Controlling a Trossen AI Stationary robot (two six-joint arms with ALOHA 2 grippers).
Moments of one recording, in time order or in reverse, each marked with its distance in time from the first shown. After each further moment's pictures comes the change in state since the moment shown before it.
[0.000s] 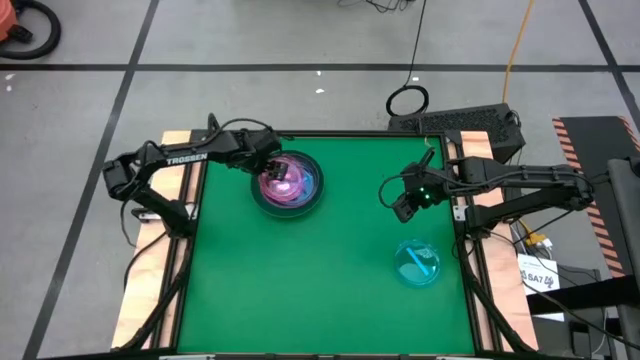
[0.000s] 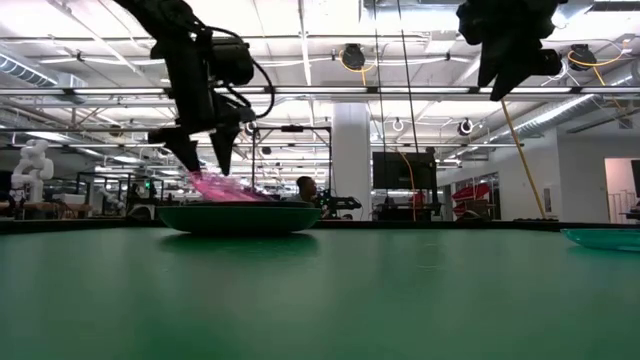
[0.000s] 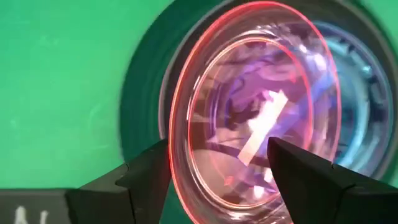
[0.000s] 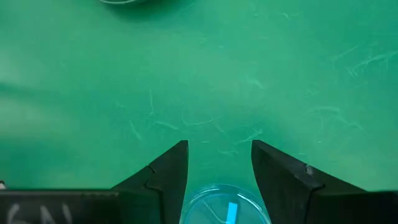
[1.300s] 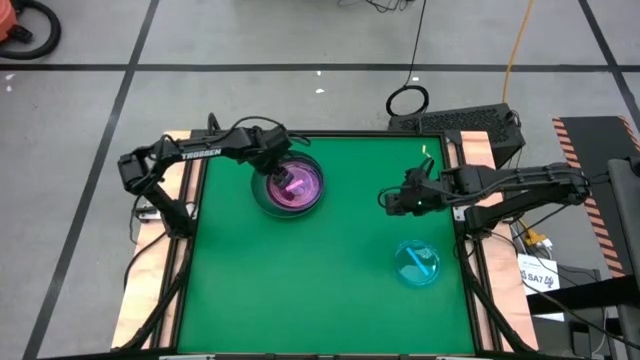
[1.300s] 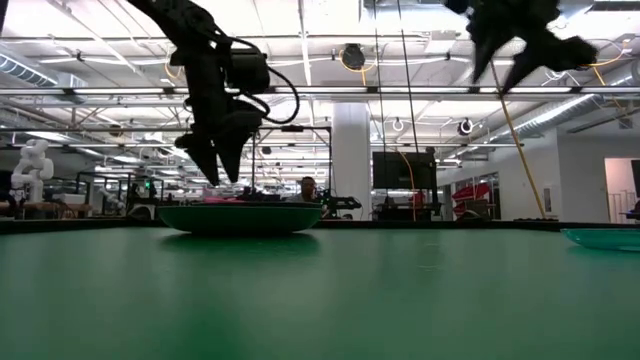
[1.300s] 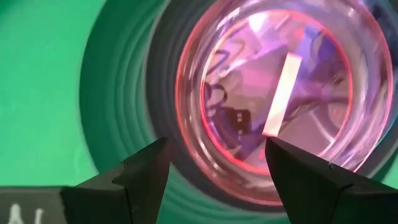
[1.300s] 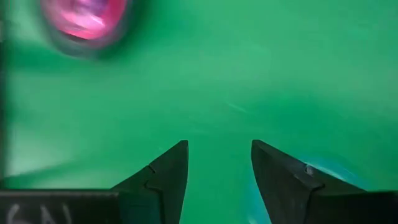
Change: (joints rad) left arm -0.002 0.121 0.108 -0.044 0.076 0.373; right arm 0.116 0.037 0.000 0.030 0.087 0.600
